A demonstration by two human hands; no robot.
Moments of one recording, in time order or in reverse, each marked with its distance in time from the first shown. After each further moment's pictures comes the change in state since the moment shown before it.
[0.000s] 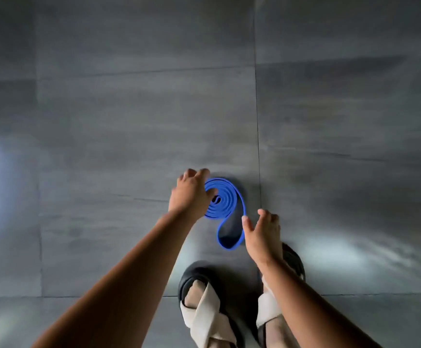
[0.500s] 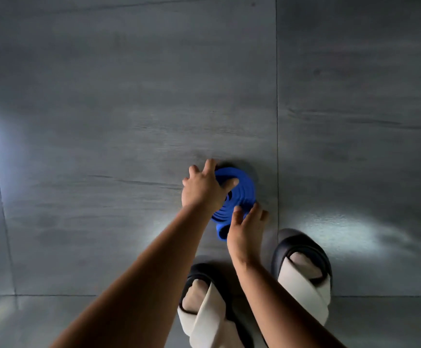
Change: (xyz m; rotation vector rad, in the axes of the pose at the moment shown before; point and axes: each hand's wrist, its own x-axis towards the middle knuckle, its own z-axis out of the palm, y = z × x) left_hand 0.049 -0.028 0.091 -0.068 -0.074 -0.164; right_hand 0.011 0.010 0.103 0.366 0.122 0.150
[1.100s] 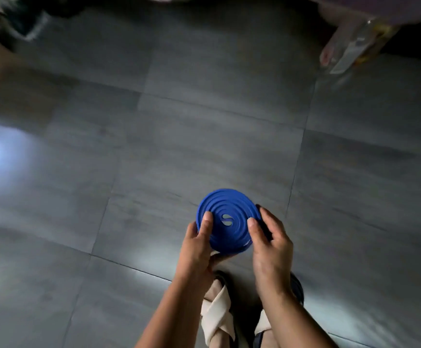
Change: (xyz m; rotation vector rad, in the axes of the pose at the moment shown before) left_hand -0.226 -0.009 -0.151 -1.693 0.119 -0.373; right_hand -0.131 -0.184 -0.135 0.347 -0.197 -0.331
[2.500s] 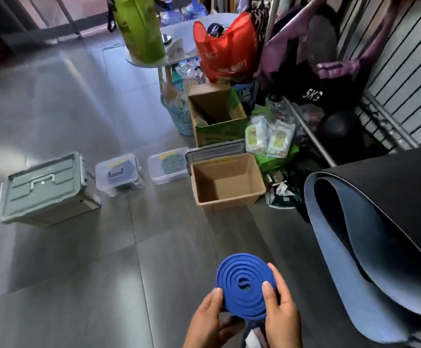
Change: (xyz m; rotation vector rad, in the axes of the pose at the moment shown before) left_hand -0.078 0.546 -0.362 -0.655 0.164 0.292; right_hand -0.132 -0.446 0.570 -0.333 -0.860 -0.236
